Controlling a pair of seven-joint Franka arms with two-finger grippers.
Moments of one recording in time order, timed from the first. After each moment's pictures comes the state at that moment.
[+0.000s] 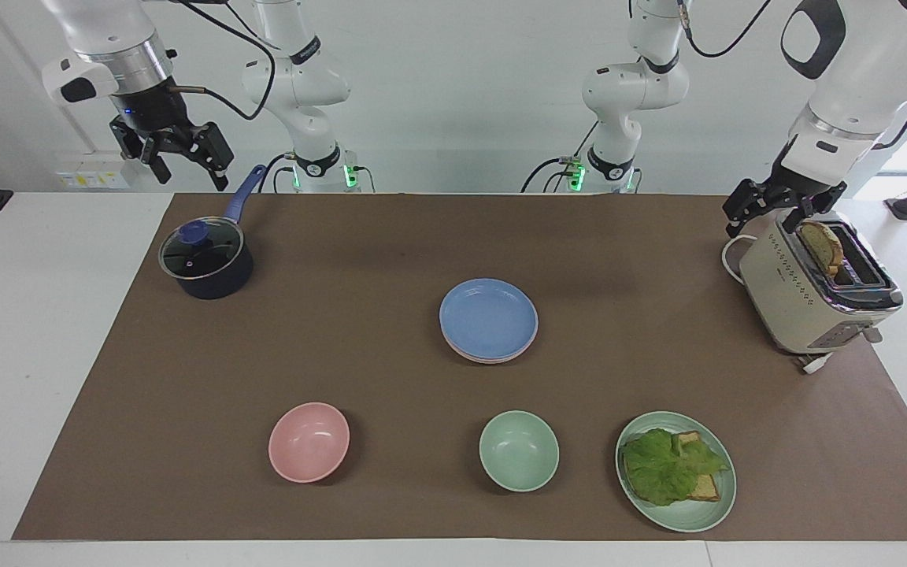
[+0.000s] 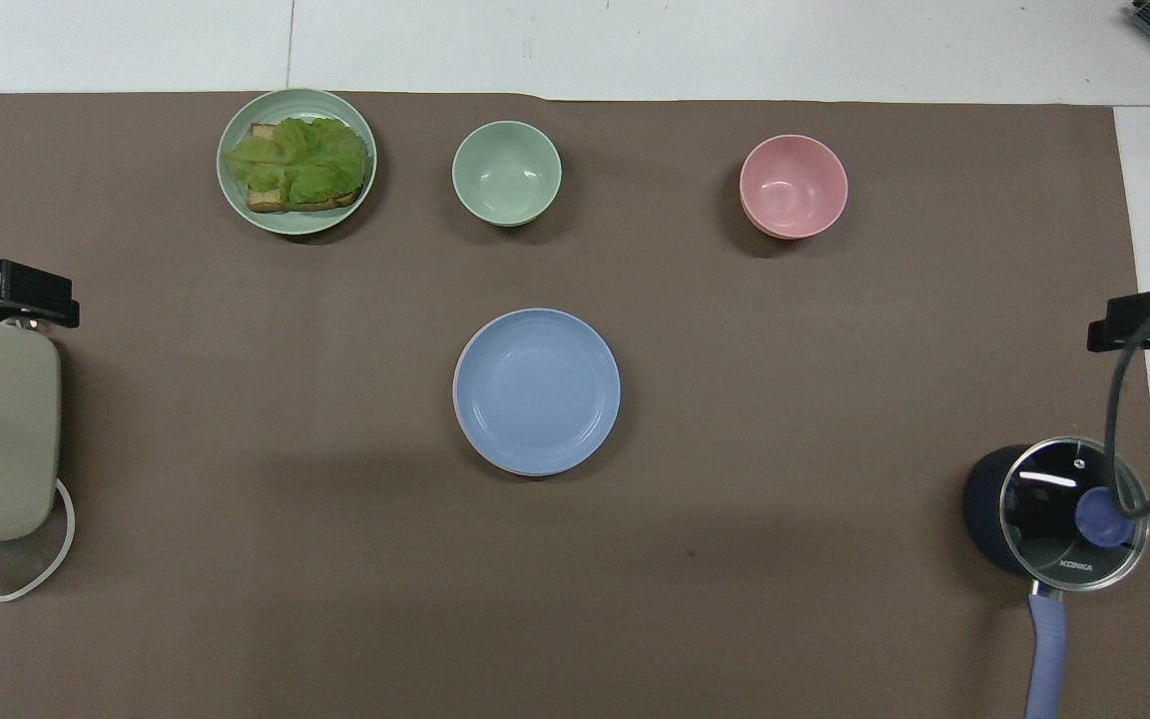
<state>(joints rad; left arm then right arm) 0.06 0.00 -0.09 -1.60 0.01 1.62 -0.05 0.05 -0.11 -0.09 -1.61 0.01 1.54 0.16</state>
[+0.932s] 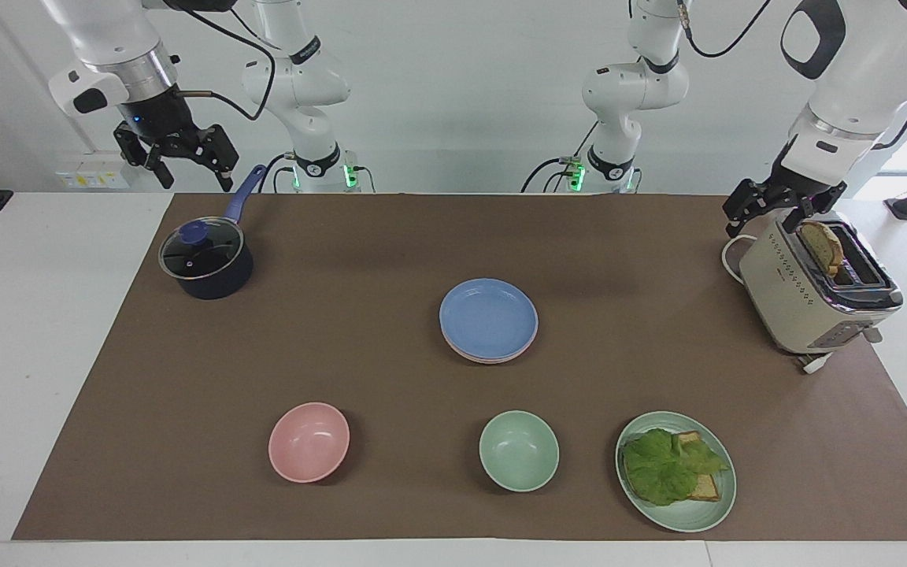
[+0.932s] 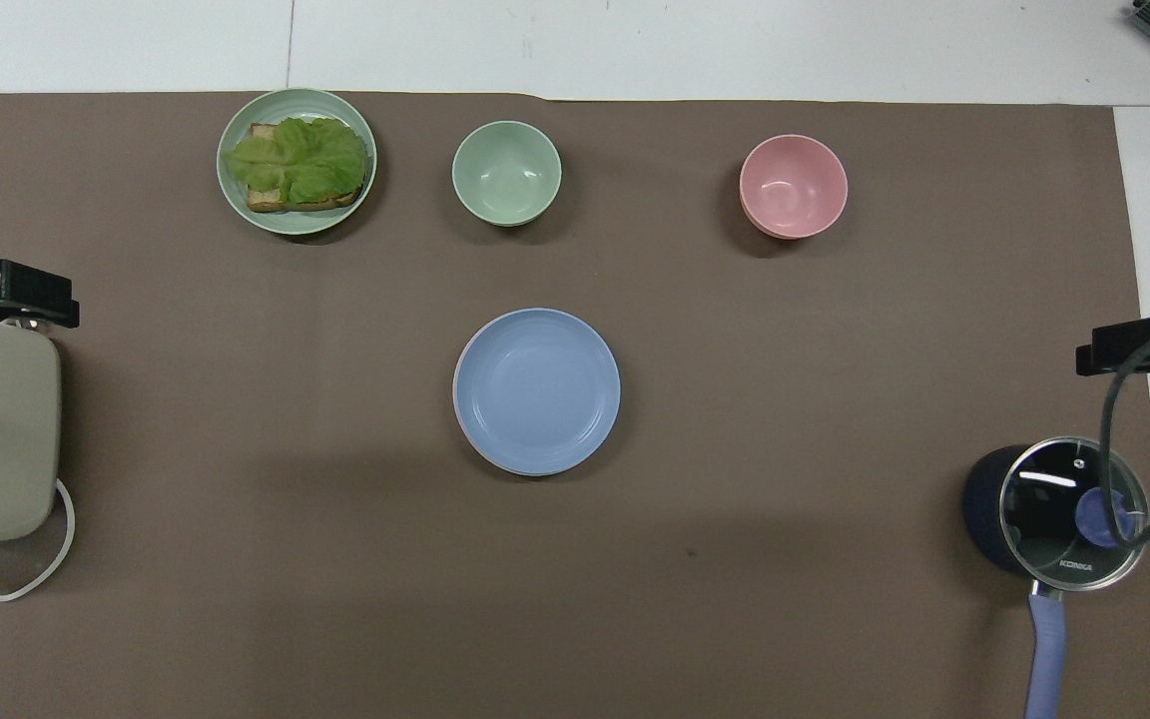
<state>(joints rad) 0.06 0.00 -0.09 -1.60 0.01 1.62 -0.05 0.05 -0.11 -0.09 -1.63 0.01 1.54 0.05</state>
